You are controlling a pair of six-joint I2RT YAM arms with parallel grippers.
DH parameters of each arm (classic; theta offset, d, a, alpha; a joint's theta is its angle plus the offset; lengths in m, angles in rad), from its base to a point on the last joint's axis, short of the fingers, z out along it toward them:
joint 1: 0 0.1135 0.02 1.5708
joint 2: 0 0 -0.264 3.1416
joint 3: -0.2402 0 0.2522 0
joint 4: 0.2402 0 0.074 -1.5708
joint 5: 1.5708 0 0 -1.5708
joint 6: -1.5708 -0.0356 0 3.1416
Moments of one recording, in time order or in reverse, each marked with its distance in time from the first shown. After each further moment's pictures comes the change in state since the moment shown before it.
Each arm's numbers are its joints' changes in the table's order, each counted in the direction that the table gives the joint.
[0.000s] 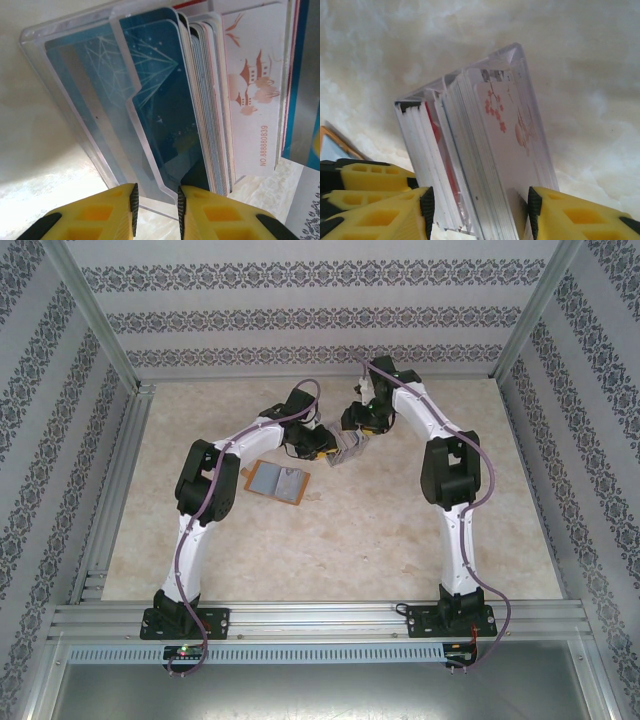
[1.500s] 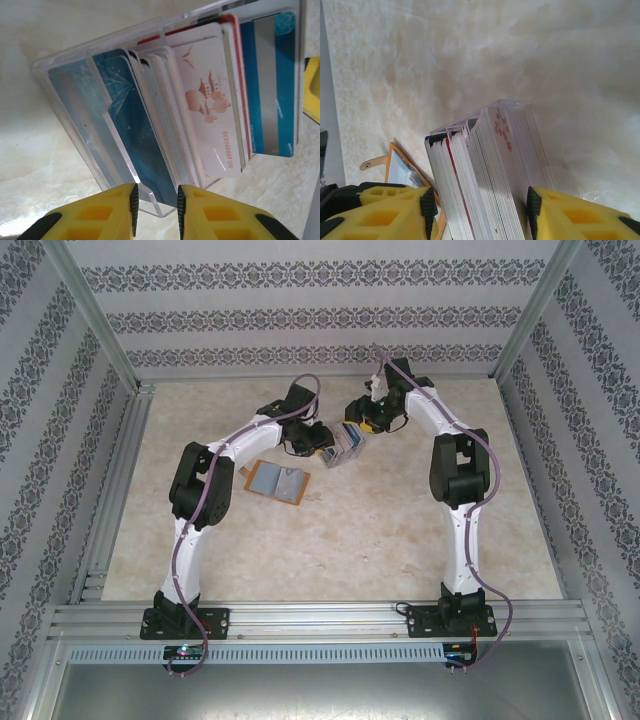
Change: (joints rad) left arm -0.013 0.071 0.019 0.047 -0.102 -0.020; right arm -0.074 0.021 0.122 -0.220 -0.272 -0.124
